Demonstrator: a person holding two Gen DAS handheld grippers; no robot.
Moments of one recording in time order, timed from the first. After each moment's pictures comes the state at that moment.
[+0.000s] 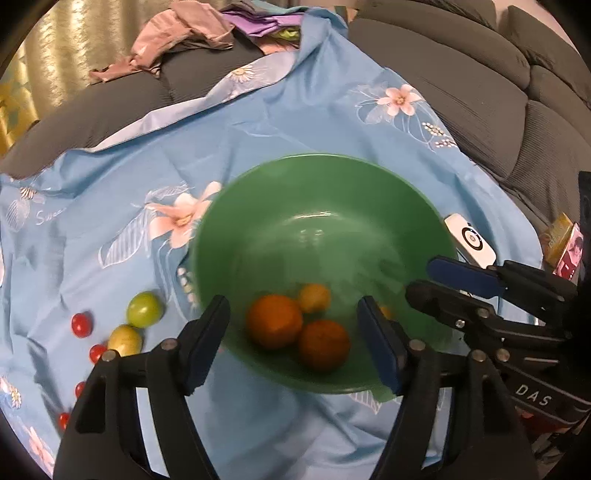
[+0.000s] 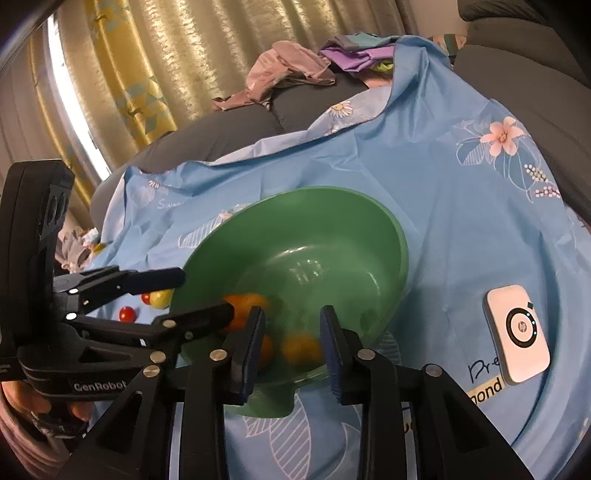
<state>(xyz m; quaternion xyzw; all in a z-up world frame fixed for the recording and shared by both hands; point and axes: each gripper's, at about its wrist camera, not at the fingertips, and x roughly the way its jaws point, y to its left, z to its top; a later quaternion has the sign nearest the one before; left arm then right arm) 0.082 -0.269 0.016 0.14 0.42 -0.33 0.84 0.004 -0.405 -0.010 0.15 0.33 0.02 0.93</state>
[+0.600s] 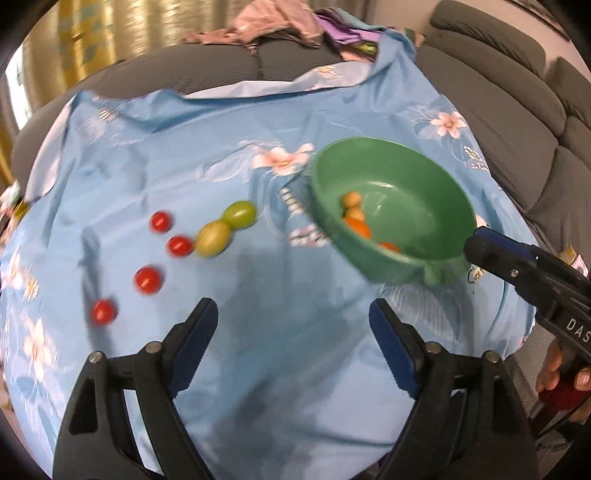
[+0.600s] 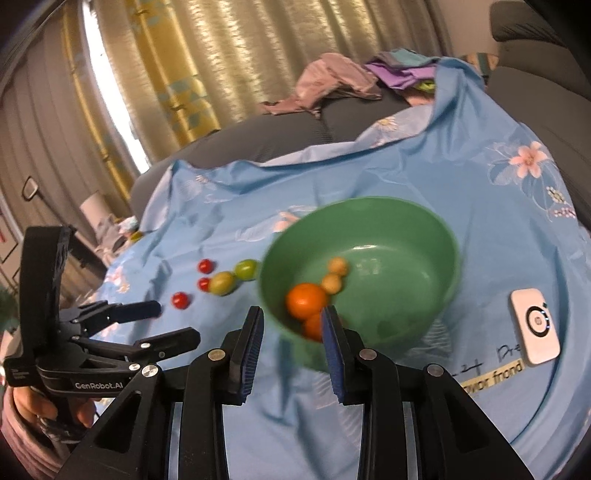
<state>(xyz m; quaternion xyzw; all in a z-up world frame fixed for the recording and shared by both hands) 0.028 -0.157 0.024 0.06 0.44 -0.23 0.87 -0.030 -0.355 0.018 0.13 0.31 0.08 0.94</state>
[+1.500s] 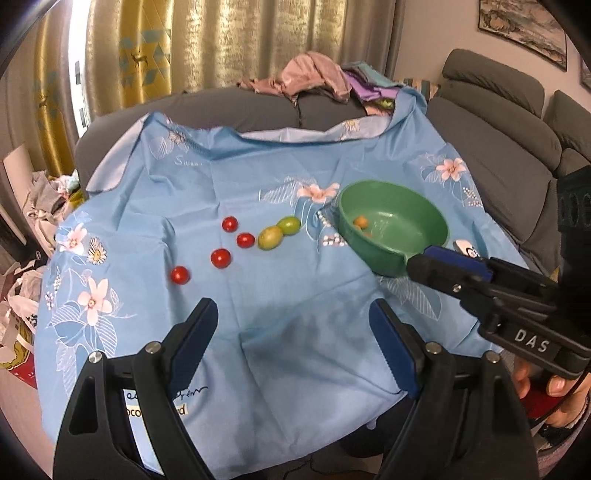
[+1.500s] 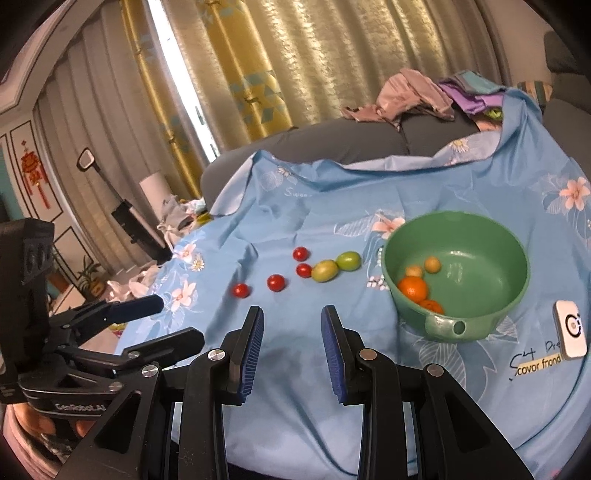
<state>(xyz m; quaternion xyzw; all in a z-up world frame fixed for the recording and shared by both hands) -0.073 -0.089 0.081 0.03 0.36 -0.18 0.91 -0.078 -0.274 0.050 0.10 0.29 0.17 0.94</state>
